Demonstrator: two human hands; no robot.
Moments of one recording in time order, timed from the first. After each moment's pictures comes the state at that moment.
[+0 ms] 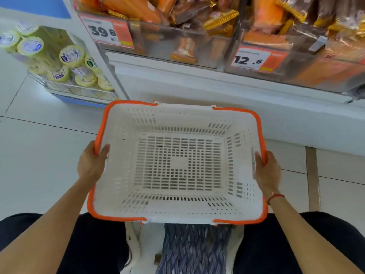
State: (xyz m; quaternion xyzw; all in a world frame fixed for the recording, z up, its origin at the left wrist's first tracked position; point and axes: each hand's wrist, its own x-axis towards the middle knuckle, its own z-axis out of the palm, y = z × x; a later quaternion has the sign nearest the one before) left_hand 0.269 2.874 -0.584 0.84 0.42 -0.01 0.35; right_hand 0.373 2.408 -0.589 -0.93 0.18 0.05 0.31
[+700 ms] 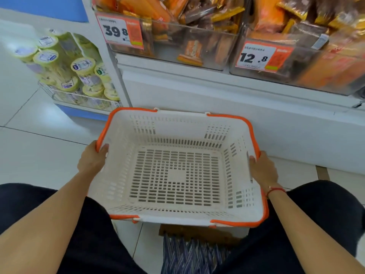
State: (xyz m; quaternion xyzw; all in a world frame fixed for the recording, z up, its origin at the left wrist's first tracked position) left_hand 0.291 2.901 -0.643 0.85 0.41 0.01 0.32; right_hand 0.406 2.435 -0.620 -0.95 0.13 0.11 0.25
